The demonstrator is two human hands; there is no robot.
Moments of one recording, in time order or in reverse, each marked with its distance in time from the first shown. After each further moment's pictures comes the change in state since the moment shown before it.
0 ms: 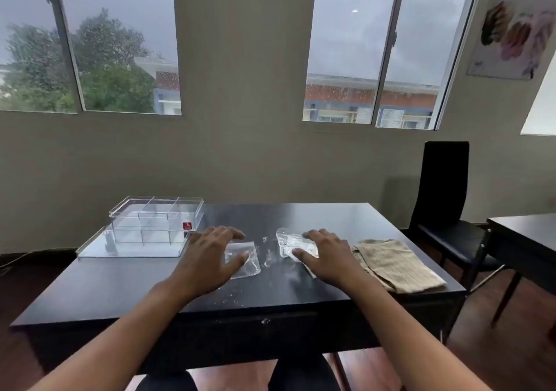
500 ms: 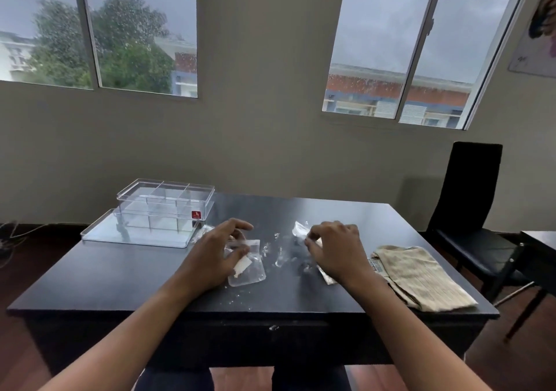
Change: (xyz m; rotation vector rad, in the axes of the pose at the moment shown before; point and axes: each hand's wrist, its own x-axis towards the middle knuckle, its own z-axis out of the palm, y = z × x) left_hand 0.001 -0.017 0.015 -0.347 0.063 -0.082; right_hand 0.029 -0.014 0.010 -0.177 0.154 -0.145
